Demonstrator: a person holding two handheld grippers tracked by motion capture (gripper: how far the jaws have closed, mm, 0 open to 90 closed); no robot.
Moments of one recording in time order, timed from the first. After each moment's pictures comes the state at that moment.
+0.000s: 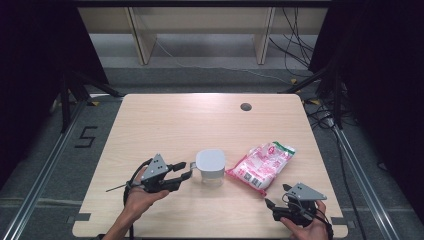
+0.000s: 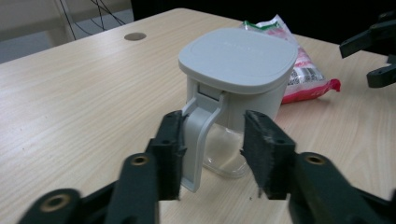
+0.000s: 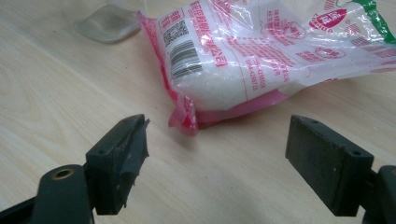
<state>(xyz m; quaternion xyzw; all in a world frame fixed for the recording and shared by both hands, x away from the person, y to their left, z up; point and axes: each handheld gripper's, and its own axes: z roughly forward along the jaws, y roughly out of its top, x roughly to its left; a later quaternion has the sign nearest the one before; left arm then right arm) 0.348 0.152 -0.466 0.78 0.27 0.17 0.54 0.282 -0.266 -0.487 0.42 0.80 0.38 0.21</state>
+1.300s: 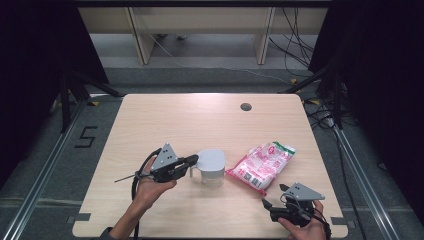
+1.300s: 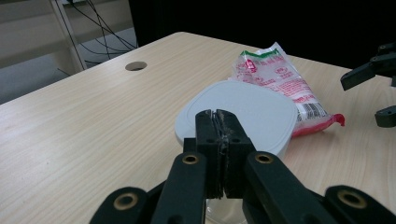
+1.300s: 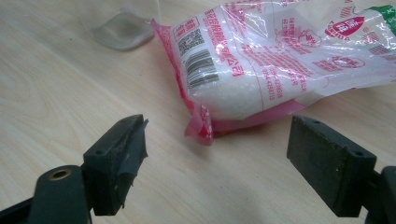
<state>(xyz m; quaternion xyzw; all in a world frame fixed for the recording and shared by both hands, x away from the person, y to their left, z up) 0.365 0.124 -0.440 0.77 0.26 0.19 0.55 0.282 -0.260 -0.486 0.41 0.80 0.39 0.20</state>
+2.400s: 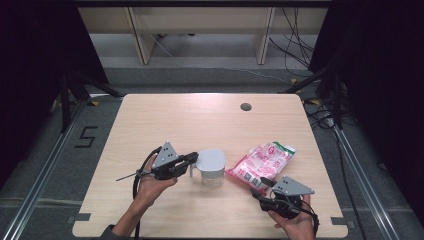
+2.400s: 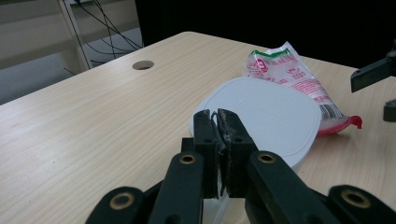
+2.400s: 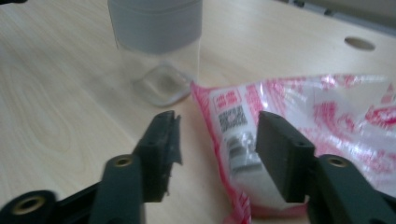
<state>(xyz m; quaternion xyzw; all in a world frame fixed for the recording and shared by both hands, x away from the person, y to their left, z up) 0.373 0.127 -0.447 0.77 0.26 0.20 0.54 0.296 -0.228 -0.470 0.34 0.80 0.45 0.21</state>
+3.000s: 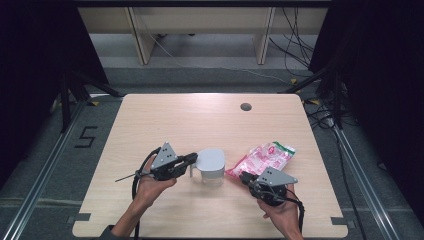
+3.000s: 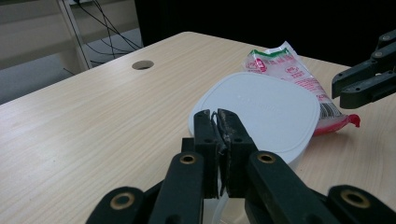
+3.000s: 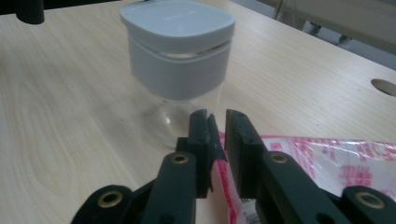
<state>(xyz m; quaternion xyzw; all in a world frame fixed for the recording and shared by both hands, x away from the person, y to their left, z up) 0.372 0.128 -0.448 0.77 0.27 0.20 0.55 0.322 -0.195 -0.461 0.27 0.81 0.47 0.23</state>
